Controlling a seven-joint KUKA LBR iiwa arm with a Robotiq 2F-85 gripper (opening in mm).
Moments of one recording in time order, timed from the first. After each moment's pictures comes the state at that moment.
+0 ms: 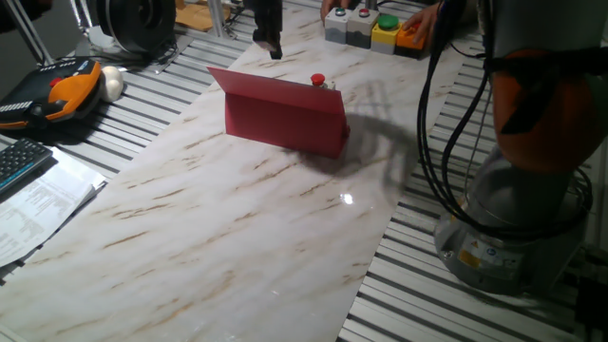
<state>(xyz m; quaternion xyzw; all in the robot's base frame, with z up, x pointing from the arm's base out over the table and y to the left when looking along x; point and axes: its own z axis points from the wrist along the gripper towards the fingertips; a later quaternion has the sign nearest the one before) 0.507 -0.097 0.241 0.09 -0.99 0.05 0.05</state>
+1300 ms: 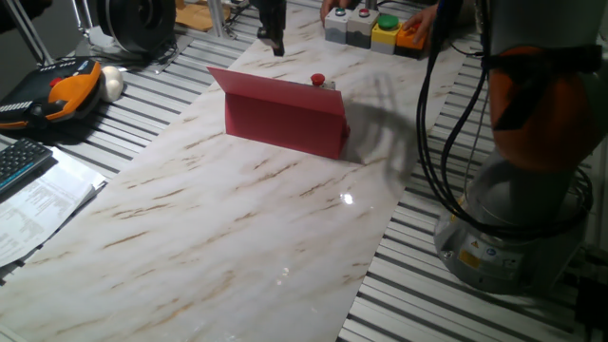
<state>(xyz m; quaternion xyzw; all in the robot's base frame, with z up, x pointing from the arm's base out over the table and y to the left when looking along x) 0.517 -0.146 0.216 0.10 -0.99 0.04 0.03</state>
